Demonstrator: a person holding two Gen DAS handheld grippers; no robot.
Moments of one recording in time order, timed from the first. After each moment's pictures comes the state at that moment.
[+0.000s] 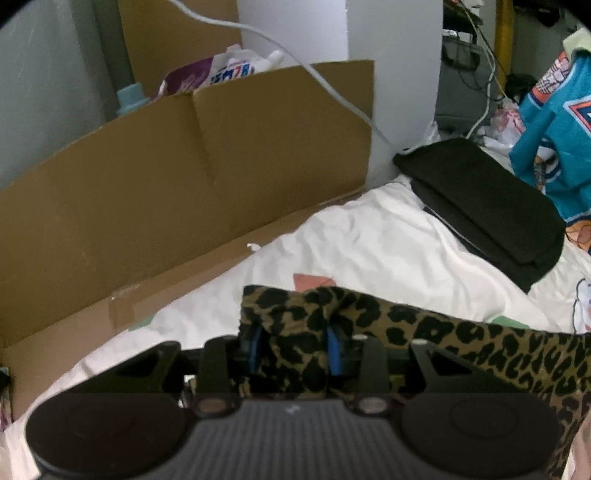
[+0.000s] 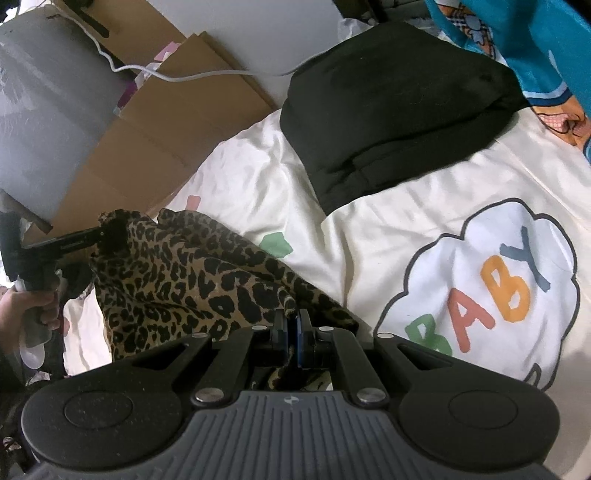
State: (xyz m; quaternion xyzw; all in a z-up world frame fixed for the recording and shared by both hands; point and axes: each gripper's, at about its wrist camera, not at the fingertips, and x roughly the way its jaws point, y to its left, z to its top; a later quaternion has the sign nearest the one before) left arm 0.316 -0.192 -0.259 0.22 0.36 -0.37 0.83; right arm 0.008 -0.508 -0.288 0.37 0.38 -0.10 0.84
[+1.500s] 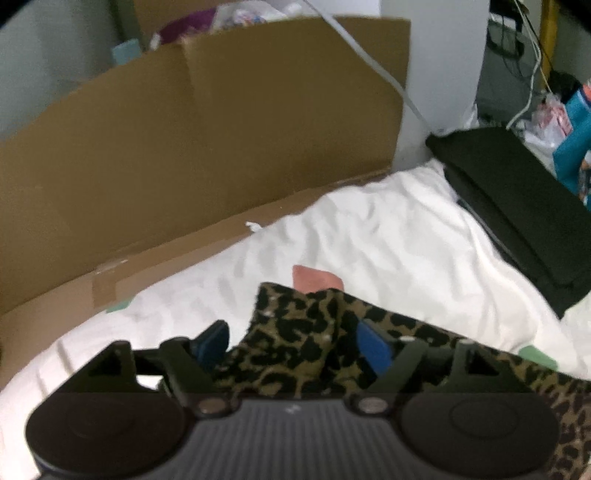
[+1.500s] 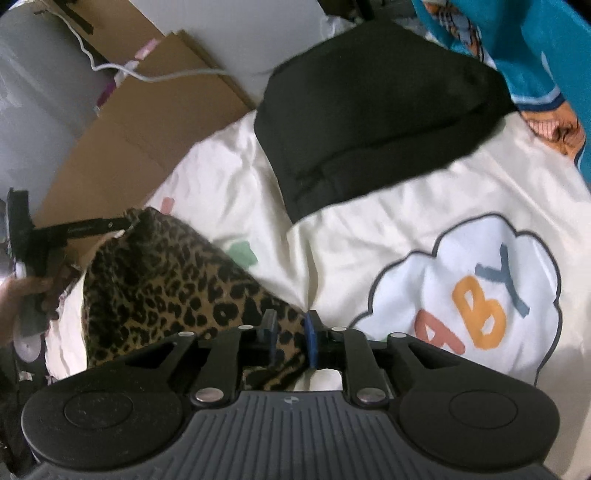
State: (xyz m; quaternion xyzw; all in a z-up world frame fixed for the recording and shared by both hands) left arm 0.327 -0.224 -0.285 0.20 0.41 -0.31 0.83; right arm 0.014 -0.529 -0.296 0.35 0.39 -0.11 0.84
